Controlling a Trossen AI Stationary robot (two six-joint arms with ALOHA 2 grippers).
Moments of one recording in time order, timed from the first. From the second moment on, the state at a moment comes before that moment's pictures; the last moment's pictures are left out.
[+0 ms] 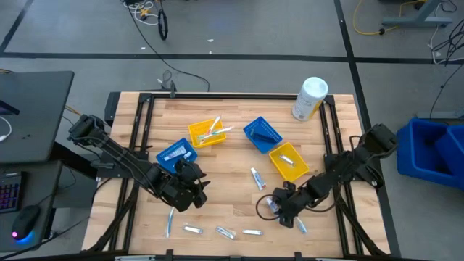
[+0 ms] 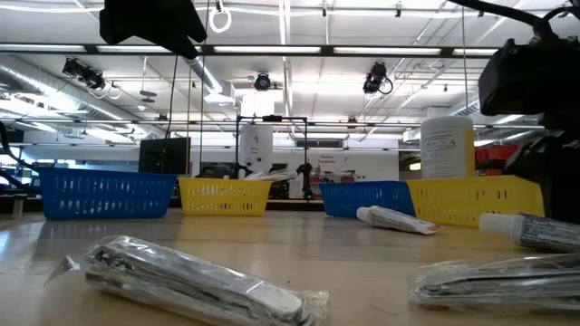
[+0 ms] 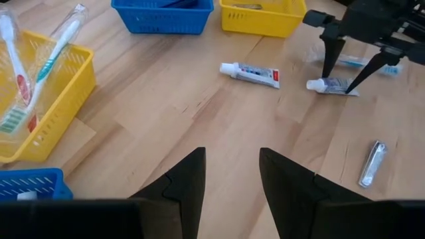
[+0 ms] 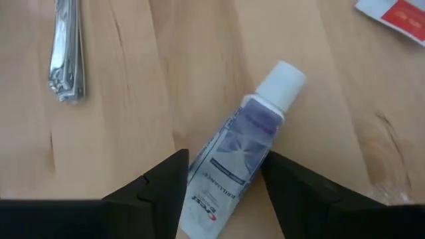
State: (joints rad) left arm -0.58 1.44 1.10 -0.64 -0.70 -1.01; right arm 0.62 1.63 0.69 -0.13 0.13 0.86
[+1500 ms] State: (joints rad) left arm -0.45 1.47 1.10 -0.21 -0.72 -1.03; right arm 0.37 1.47 0.73 0.35 0.40 -0.07
